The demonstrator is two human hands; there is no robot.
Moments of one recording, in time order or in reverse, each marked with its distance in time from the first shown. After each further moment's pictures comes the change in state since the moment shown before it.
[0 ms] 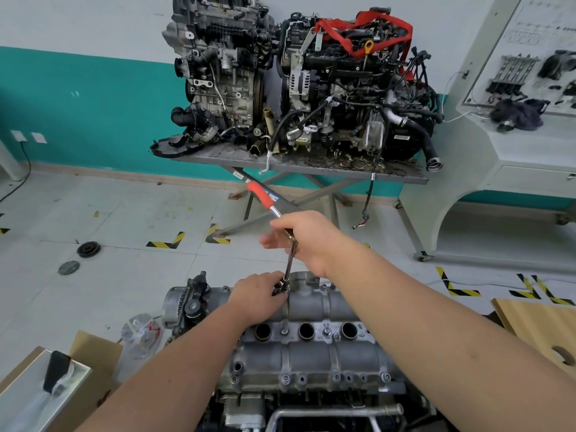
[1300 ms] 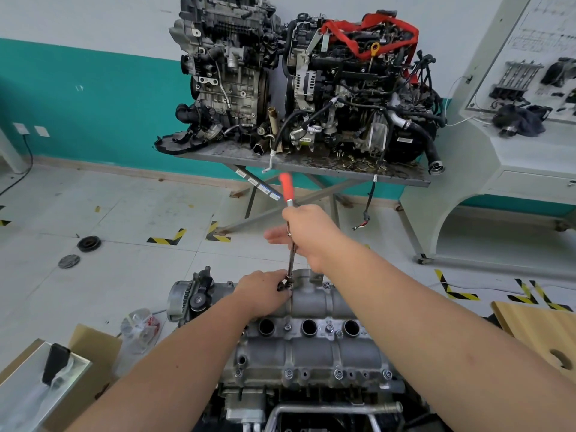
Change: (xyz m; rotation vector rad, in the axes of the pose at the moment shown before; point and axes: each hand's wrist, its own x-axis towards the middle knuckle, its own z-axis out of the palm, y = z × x) left_hand 0.005 0.002 -0.003 0.038 -0.135 -0.076; right_hand 0.009 0.004 0.013 -0.127 0.183 0.009
